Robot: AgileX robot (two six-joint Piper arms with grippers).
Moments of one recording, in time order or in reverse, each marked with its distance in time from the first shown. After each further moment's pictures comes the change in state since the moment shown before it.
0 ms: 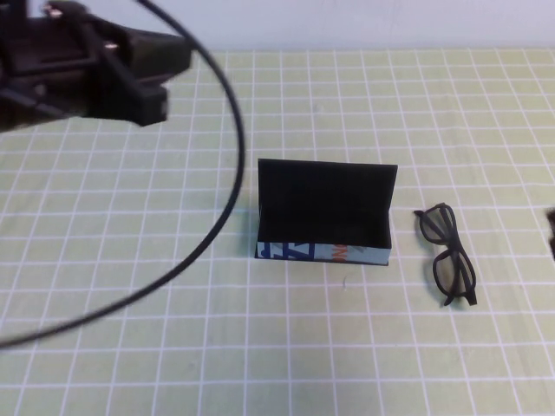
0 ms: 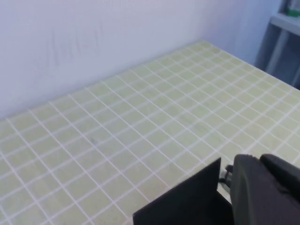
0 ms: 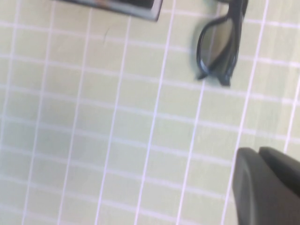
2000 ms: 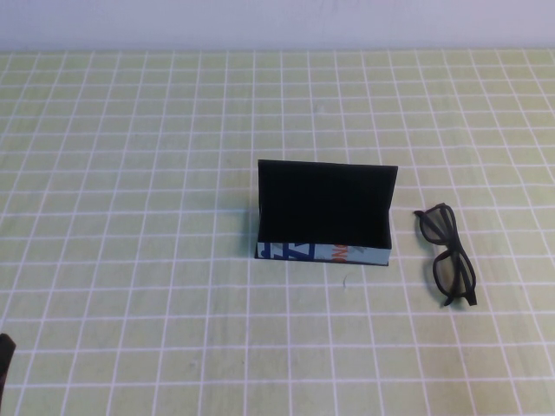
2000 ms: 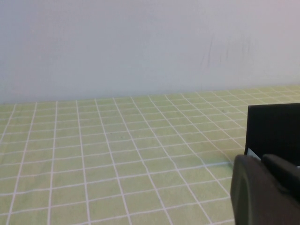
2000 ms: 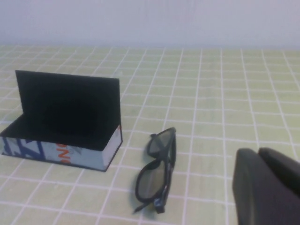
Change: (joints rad) right arm -0.001 -1.003 1.032 0.182 -1.022 -0.311; left arm 0.000 -1.204 1.155 -0.067 -0.573 0.029
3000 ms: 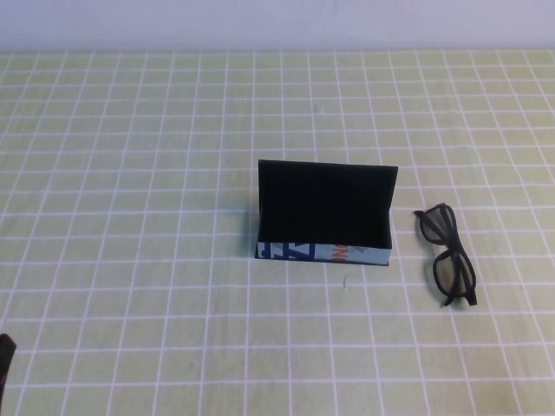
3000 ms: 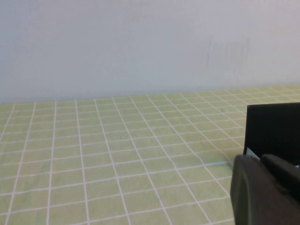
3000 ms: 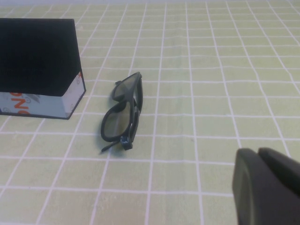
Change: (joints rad) right arm -0.172 -0.211 0.120 -0.059 0.190 0.047; left arm 0.000 0.000 0.000 0.000 0.005 0.000
